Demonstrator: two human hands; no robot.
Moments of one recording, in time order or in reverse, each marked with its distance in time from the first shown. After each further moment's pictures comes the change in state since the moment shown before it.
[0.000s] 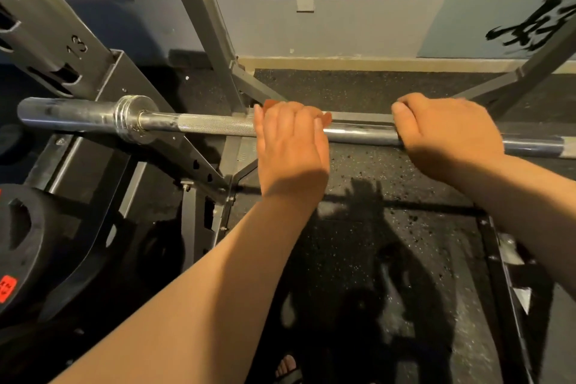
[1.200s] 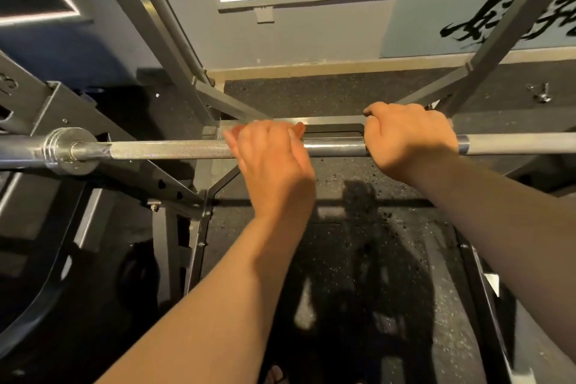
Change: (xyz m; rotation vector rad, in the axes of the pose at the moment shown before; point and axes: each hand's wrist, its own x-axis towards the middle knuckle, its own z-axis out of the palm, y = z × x) left_hand -0.001 0.080 0.027 -0.026 -0.050 -0.172; right_hand -0.004 0.059 -0.007 -0.021 -0.103 0.125
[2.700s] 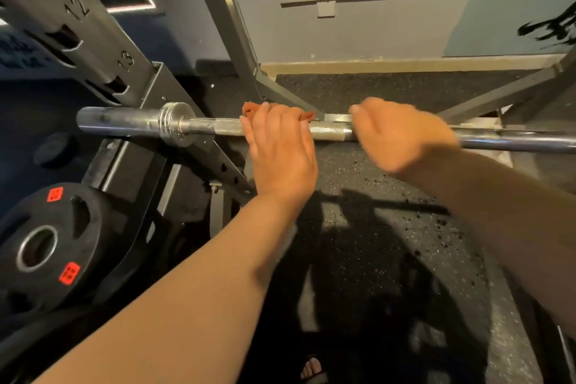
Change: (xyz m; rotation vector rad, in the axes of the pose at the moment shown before) left_hand 0.020 -0.116 -0.054 0.107 0.025 0.091; right_hand -0.013 -0.146 -0.020 0.177 -0.156 -0.226
